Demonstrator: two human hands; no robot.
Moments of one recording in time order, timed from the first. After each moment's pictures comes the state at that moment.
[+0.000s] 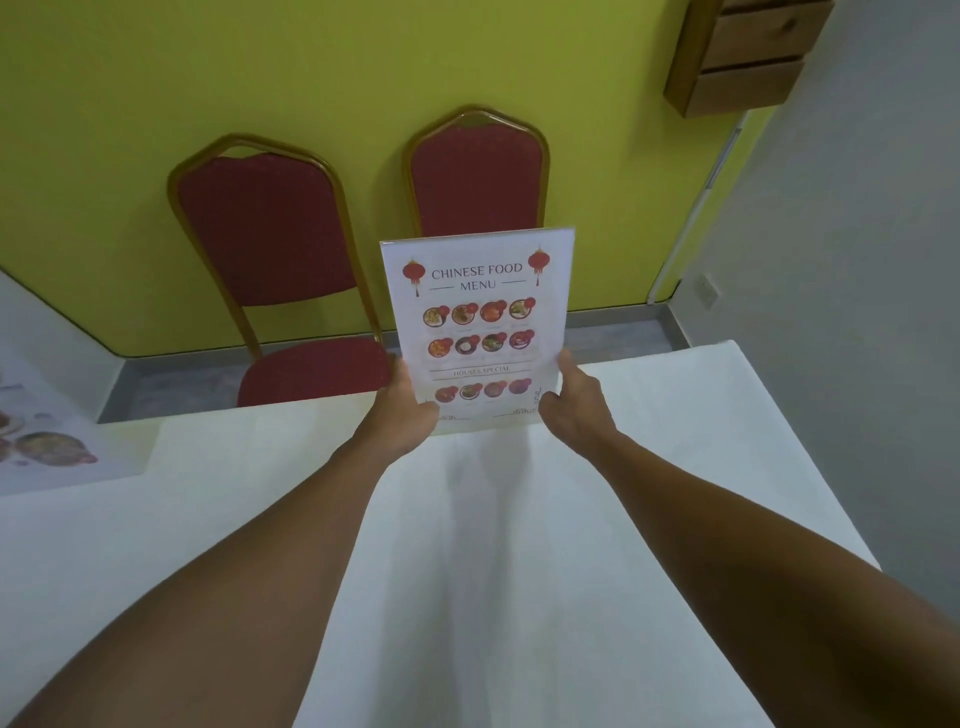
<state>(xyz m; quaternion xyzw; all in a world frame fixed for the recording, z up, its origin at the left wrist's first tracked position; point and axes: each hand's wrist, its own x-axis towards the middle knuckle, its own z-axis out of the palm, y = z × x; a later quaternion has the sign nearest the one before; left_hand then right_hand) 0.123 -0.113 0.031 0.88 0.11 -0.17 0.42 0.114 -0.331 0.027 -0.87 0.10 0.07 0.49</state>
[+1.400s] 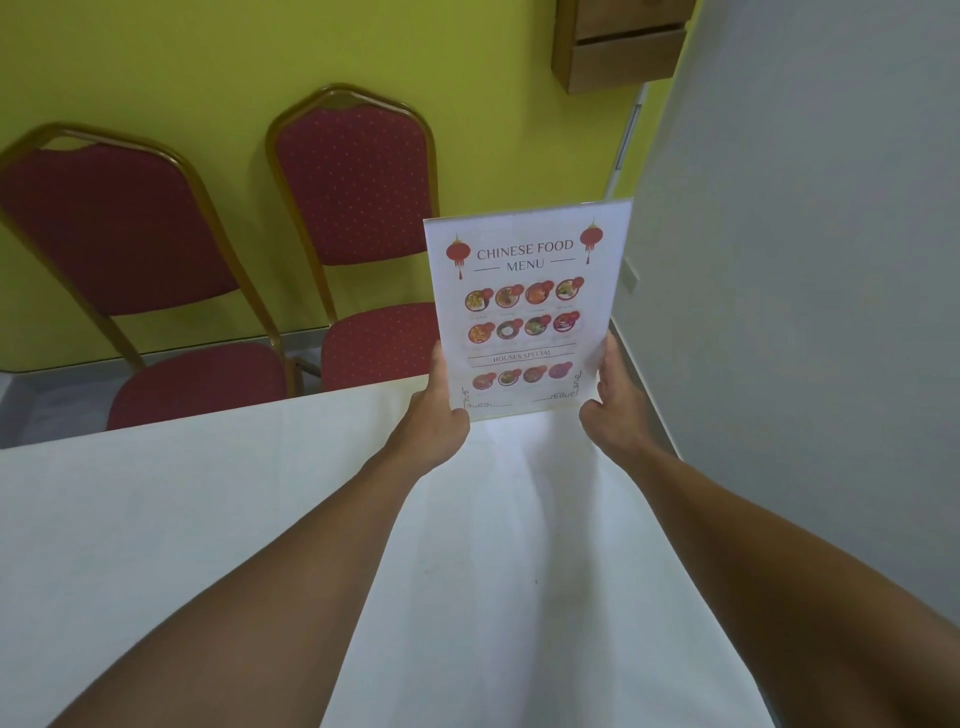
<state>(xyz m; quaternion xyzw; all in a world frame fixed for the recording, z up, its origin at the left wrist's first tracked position) 0.139 -0.376 -0.002 0.85 -0.01 -0.22 0.47 0.114 -0.606 -0.008 -0.82 0.14 0.01 0.56</state>
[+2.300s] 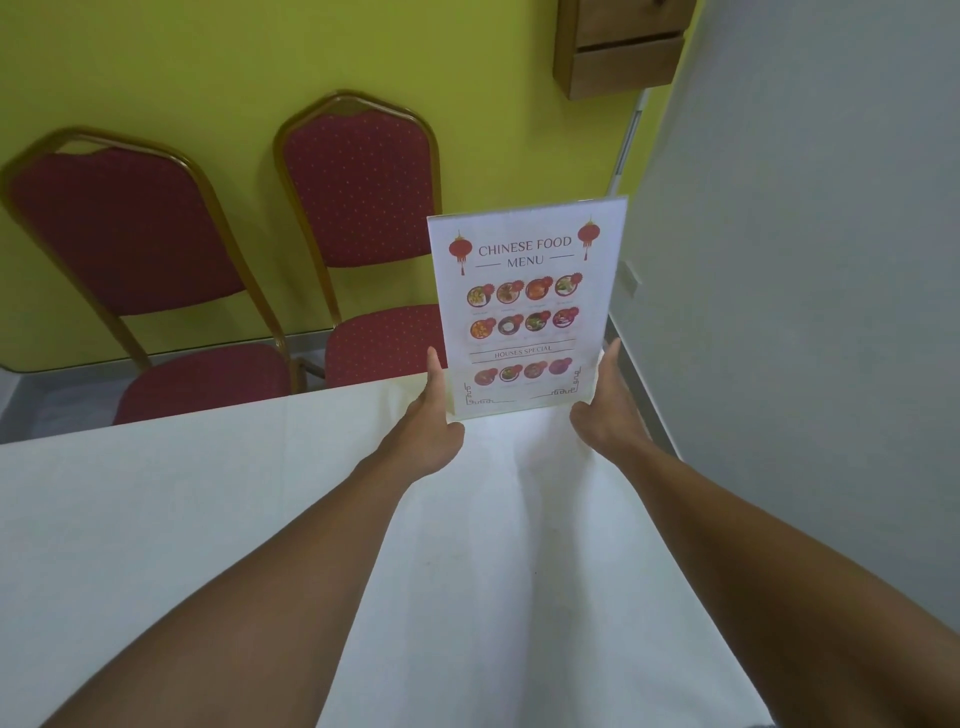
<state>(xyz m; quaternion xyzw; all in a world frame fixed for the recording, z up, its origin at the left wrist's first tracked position) 0.124 -0.363 -0.002 0.90 -0.02 -0.24 0.37 0.121 -0.598 -0.020 -0.87 0.18 0.03 0.46</state>
